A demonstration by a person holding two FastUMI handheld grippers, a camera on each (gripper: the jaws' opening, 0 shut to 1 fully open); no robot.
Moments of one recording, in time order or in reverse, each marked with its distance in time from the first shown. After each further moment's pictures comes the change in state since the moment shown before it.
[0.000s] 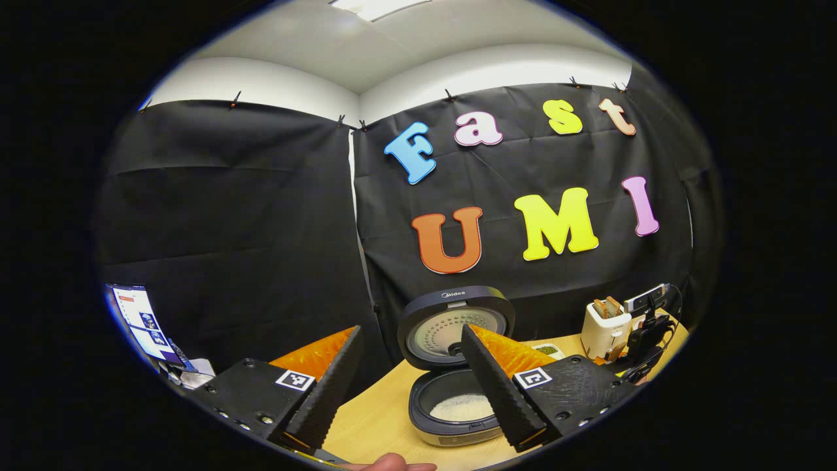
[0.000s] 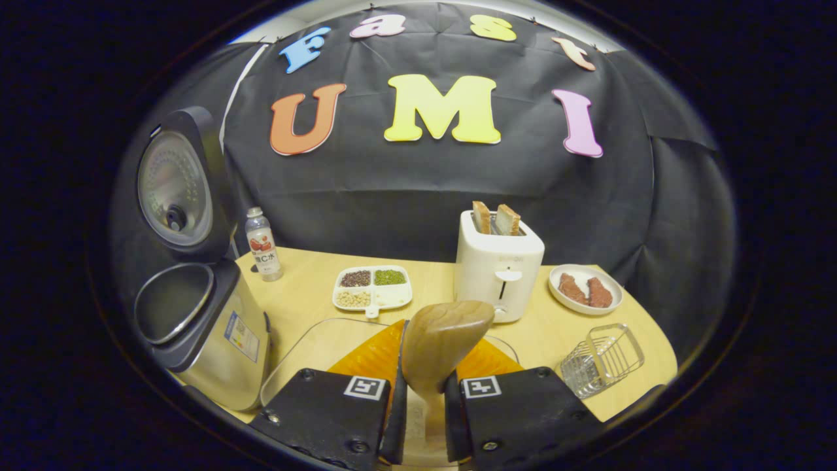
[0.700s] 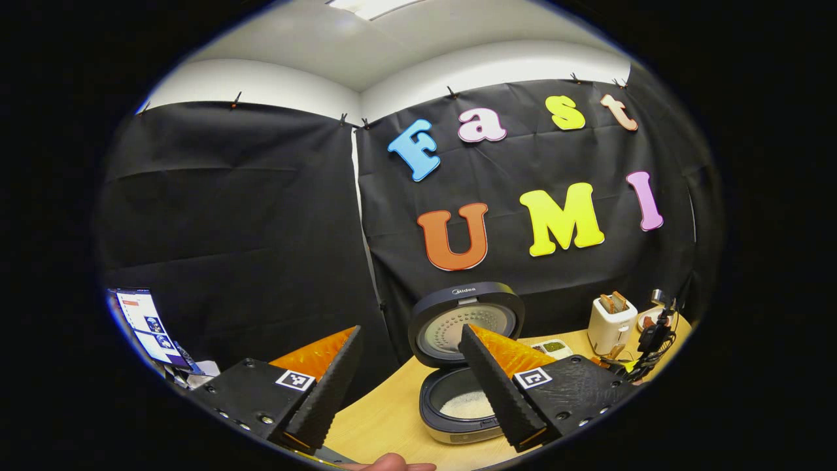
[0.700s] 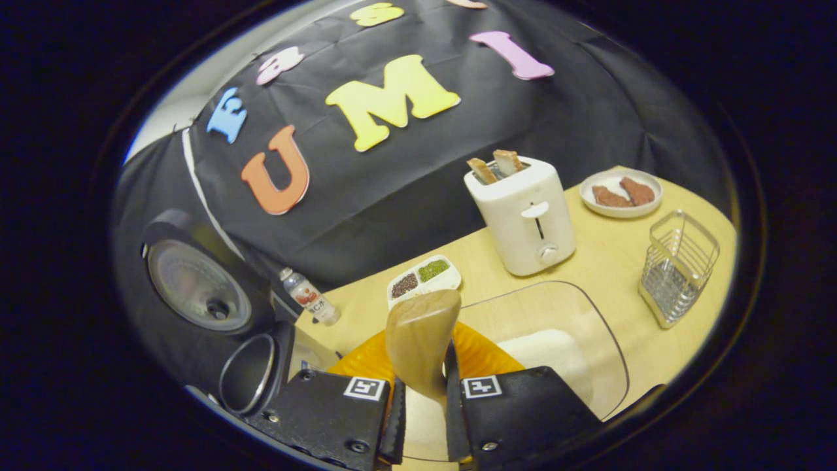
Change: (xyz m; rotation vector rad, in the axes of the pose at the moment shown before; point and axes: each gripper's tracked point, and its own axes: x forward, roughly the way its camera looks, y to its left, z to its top) left arm 0.001 0.013 -0.002 0.016 0.012 0.015; right arm 0.011 0.028 -0.011 0.521 0.028 0.166
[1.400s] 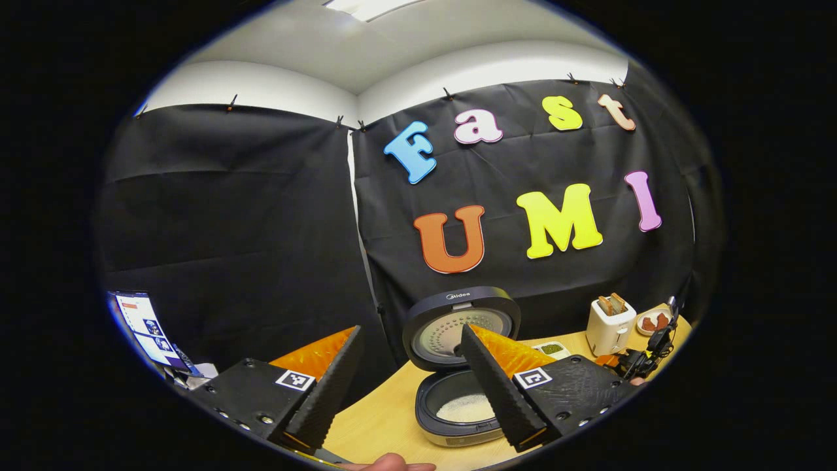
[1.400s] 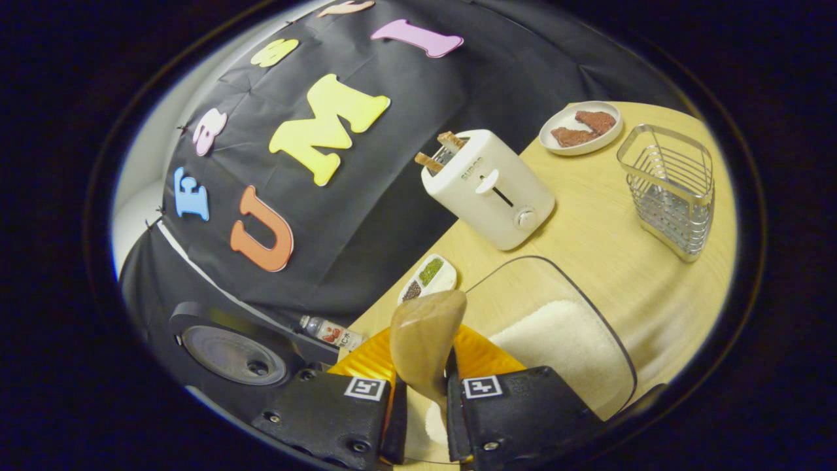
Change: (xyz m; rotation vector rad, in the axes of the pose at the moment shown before) left arm 0.004 -0.010 0.007 0.008 -0.009 -0.012; right arm 0.008 -0.012 0.005 0.343 -0.010 0.051
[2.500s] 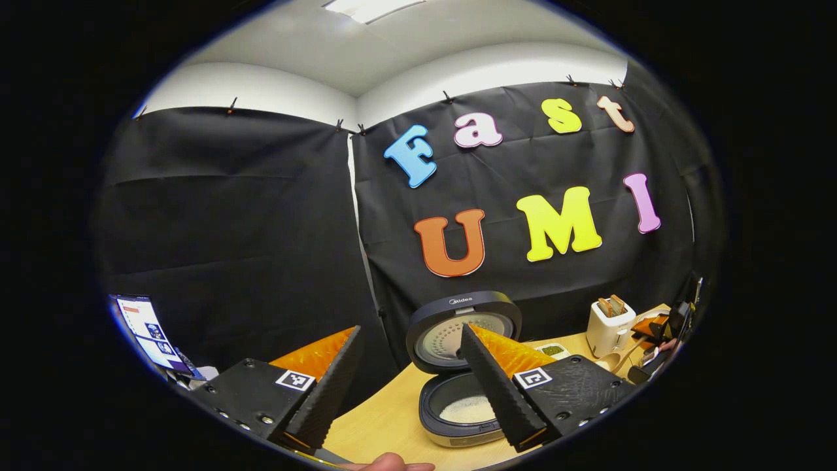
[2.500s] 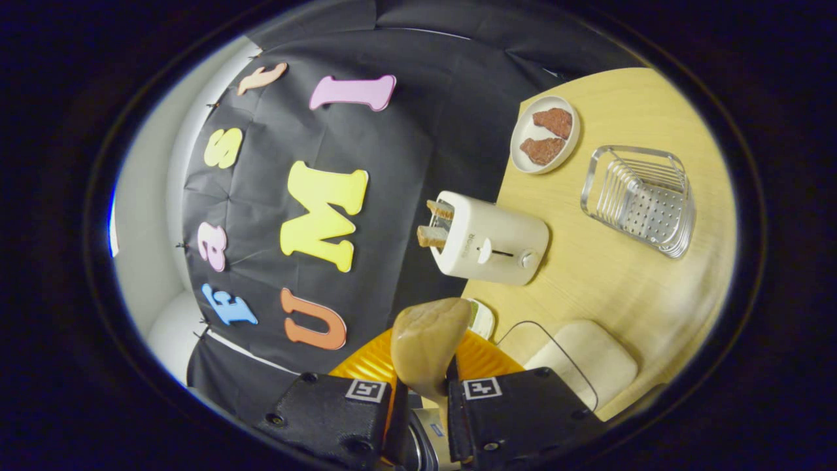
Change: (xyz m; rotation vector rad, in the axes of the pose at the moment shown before) left arm -0.004 0.008 0.006 0.004 -0.011 0.001; right arm -0.056 0.032 0.102 0.364 -0.139 0.137
